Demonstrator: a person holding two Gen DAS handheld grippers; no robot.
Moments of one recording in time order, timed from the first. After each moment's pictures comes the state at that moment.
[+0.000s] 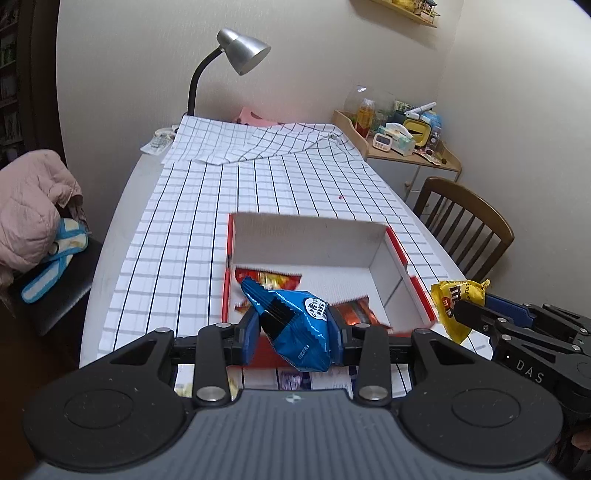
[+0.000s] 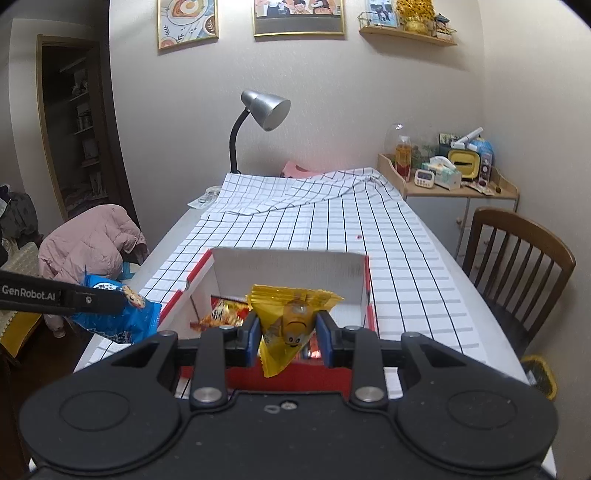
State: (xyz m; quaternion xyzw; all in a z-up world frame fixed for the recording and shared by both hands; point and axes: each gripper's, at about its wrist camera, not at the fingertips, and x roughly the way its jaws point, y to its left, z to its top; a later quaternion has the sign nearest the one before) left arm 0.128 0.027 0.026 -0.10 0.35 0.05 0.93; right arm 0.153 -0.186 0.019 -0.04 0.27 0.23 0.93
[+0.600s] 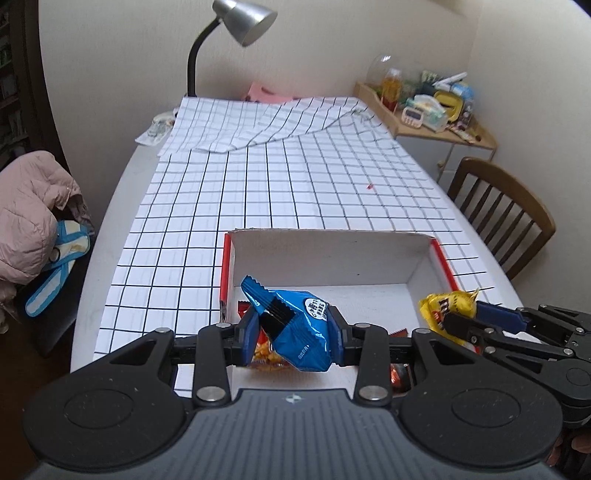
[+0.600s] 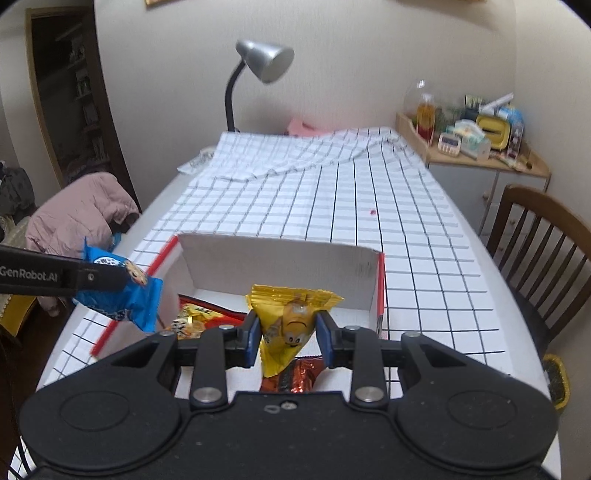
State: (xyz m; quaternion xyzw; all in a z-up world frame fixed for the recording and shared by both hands) left arm 0.252 0.040 -0.006 -0.08 0.41 0.08 0.91; right arm 0.277 -0.159 -0.025 -0.06 0.37 0.25 0.89
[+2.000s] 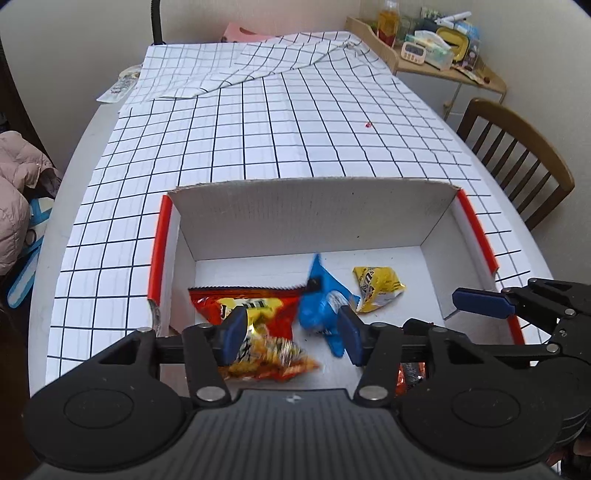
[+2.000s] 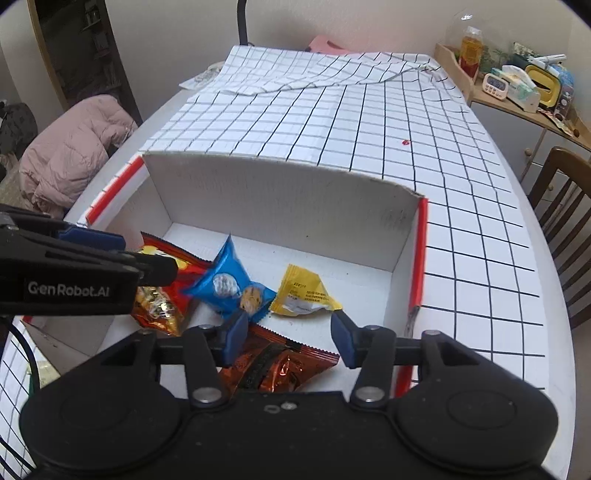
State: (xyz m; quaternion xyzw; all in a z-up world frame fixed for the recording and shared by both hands) left arm 0.315 0.024 -0.067 -0.07 0.48 0.06 0.87; right arm 0.334 -0.135 -0.078 -0.11 0.45 0.27 0.84
